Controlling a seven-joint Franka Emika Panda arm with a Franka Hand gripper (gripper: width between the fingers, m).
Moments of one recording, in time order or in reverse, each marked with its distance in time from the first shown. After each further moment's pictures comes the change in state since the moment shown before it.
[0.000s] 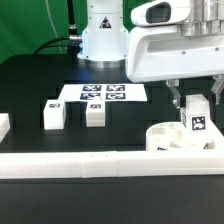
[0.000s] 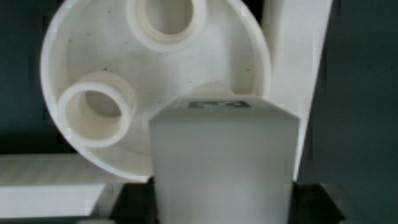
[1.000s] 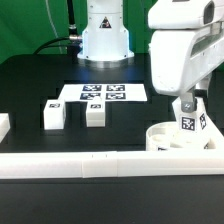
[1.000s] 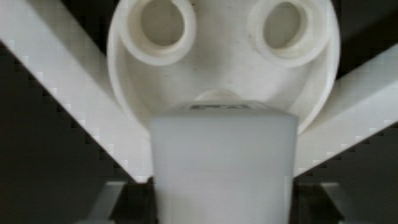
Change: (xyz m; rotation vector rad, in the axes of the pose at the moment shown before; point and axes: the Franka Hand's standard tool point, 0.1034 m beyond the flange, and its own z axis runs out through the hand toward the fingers) arm 0.004 0.003 0.000 0.018 -0.055 -0.880
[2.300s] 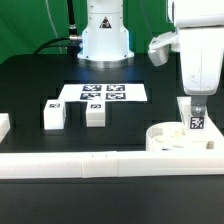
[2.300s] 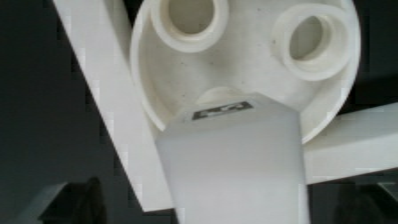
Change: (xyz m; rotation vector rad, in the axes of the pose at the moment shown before) arm 0.002 -0.001 -0.001 0.000 0.000 -0.468
